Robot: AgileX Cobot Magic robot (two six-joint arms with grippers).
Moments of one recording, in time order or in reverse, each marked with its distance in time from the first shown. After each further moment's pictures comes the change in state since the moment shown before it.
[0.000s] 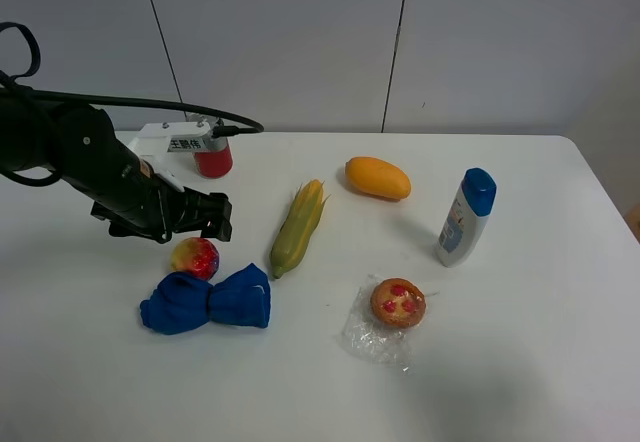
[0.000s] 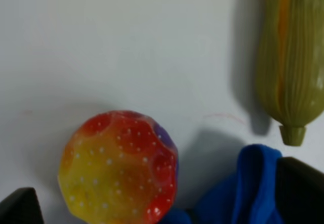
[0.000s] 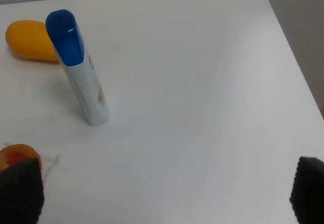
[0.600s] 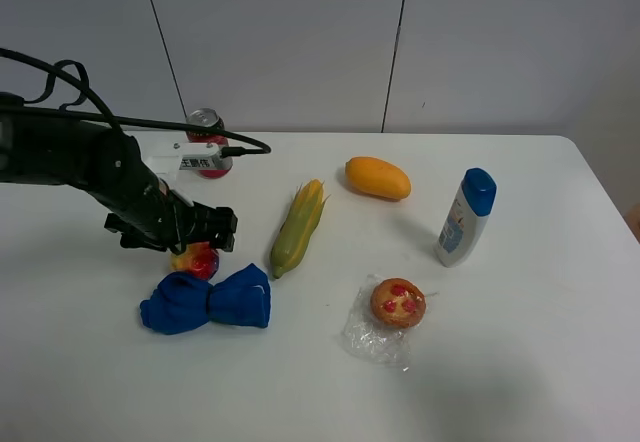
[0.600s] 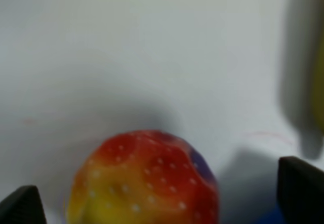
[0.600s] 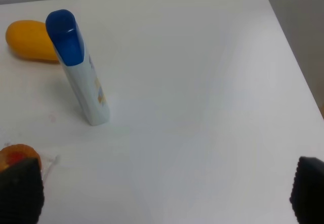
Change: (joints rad) left arm 0.012 0.134 -0.001 0.038 -0.091 -0.057; right arm 0.000 0.000 0.000 0.000 0.000 0.000
